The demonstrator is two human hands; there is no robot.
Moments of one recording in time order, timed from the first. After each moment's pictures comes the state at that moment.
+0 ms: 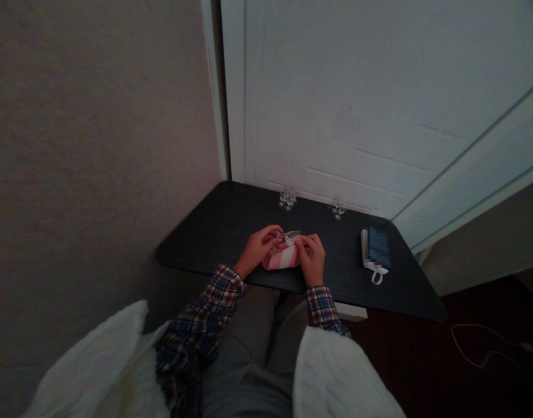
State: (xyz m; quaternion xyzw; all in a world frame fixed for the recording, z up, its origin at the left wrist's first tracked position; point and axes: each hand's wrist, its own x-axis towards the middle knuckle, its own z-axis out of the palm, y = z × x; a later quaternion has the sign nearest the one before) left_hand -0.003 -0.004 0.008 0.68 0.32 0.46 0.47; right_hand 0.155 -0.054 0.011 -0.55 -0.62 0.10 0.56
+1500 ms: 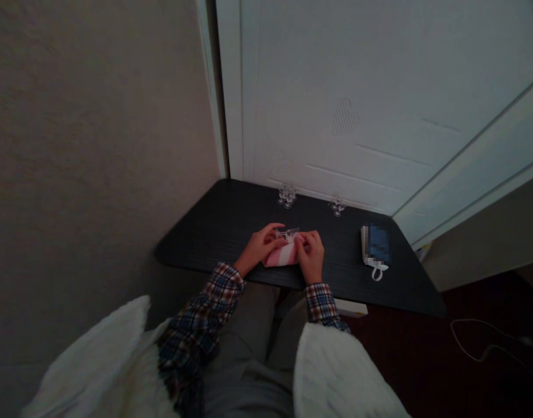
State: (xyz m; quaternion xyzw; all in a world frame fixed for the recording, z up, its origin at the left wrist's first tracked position) left_hand -0.001 -0.005 0.007 0.69 0.32 0.43 0.47; right_hand 0.151 -0.057 0.017 -0.56 -0.62 0.07 0.55
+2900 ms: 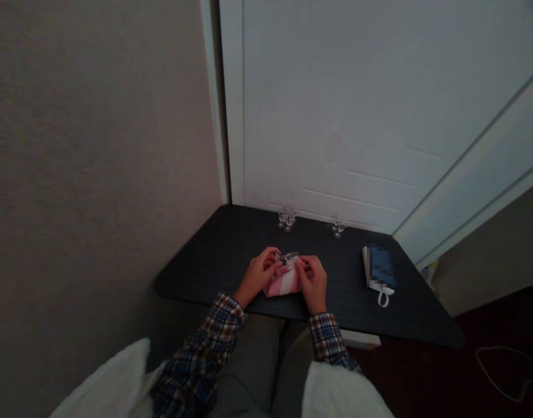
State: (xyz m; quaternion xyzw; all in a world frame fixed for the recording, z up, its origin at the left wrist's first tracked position) left_hand -0.005 -0.003 0.006 0.69 0.36 0.45 0.43; right_hand 0.149 -0.055 0.015 -0.54 -0.61 0.11 0.56
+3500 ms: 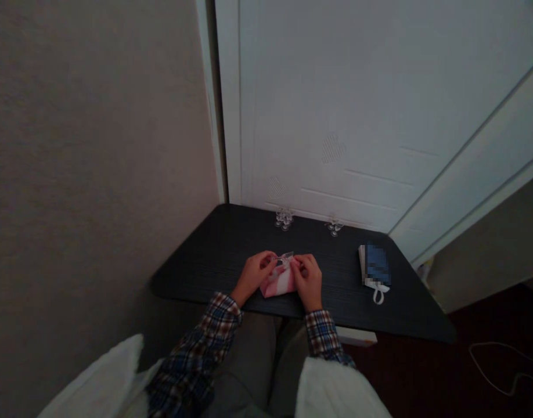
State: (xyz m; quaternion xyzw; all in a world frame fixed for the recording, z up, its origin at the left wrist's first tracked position) left_hand -0.006 0.002 0.000 0.72 0.41 0.42 0.37; right_hand 0.149 -0.055 0.014 -0.54 -0.62 0.10 0.56
